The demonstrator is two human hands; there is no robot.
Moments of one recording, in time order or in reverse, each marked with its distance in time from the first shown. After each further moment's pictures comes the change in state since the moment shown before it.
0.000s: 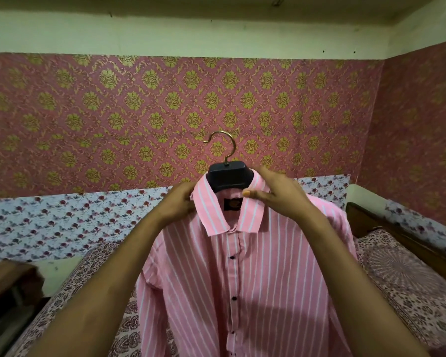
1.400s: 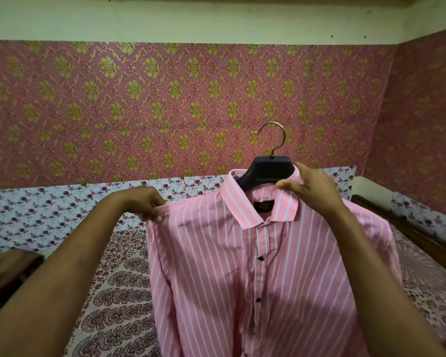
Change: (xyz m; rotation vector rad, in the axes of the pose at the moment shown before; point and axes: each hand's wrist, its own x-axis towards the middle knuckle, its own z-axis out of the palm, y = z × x) left_hand -0.003 -0.068 -0.056 0.345 -0.562 -0.467; right_hand -0.013 0.063 0.000 0.025 0.103 0.152
